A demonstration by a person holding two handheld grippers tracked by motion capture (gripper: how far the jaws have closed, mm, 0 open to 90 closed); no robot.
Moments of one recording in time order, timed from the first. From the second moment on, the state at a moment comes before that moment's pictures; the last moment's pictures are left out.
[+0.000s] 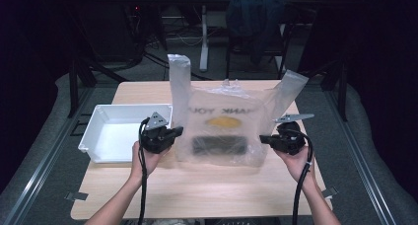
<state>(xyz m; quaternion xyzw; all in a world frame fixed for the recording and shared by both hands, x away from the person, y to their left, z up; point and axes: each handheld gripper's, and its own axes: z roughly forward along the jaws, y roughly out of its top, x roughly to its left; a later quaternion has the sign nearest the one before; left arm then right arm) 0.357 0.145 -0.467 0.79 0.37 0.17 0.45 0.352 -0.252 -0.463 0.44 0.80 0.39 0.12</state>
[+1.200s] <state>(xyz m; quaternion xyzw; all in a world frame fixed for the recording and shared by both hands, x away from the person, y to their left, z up) 0.322 0.138 -0.436 0.81 0.31 0.22 0.45 0.354 -0.255 -0.488 0.44 0.82 0.35 0.08</state>
